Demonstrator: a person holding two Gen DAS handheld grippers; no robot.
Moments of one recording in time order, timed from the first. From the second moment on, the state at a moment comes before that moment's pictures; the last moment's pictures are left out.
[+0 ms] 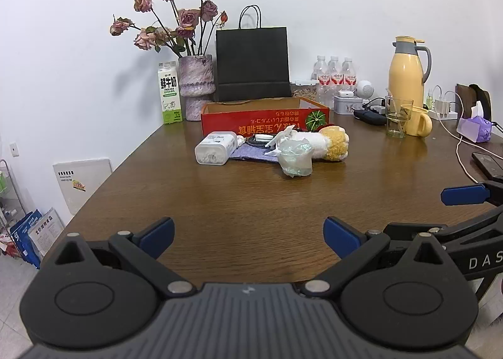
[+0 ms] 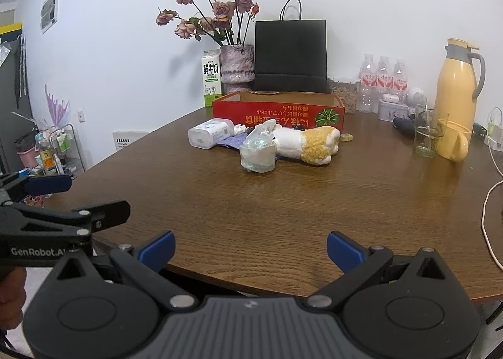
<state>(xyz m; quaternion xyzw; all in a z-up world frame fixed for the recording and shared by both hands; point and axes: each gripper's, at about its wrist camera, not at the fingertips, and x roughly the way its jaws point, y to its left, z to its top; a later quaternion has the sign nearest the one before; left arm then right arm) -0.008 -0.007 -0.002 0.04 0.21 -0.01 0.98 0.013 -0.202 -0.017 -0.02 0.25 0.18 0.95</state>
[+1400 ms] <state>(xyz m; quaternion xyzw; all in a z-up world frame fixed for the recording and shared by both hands) 0.025 0.005 -0.012 0.01 0.24 -0.01 0.97 0.041 -0.208 -0.022 0.00 0.26 0.16 0.95</state>
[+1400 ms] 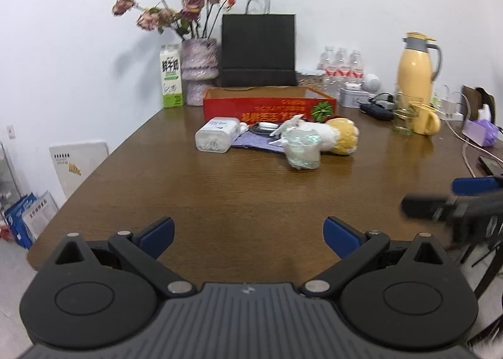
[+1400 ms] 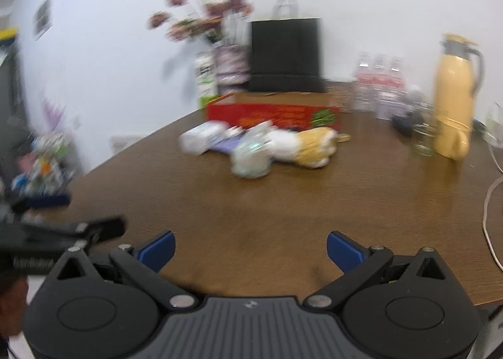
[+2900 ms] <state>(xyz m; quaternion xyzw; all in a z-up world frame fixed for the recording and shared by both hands) 0.159 -0.011 -0.010 0.06 0.26 -0.04 0.96 0.211 -0.234 -0.036 0.07 0.39 0.15 0.91</state>
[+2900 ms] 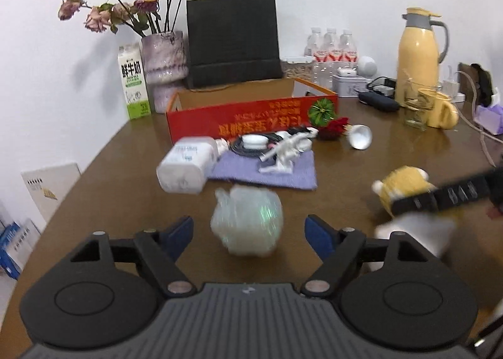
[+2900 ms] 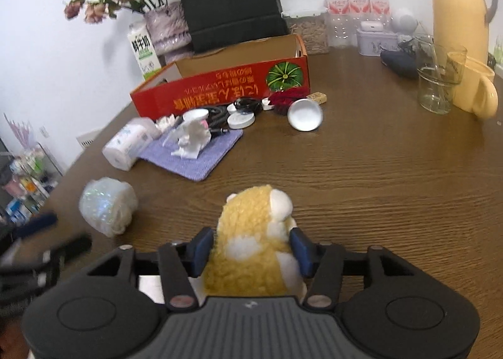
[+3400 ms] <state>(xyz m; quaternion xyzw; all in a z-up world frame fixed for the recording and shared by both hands) 0.186 0.026 0.019 -0.01 0.24 -0.05 0.97 0.214 -0.249 0.017 0.08 0.29 0.15 0.94</state>
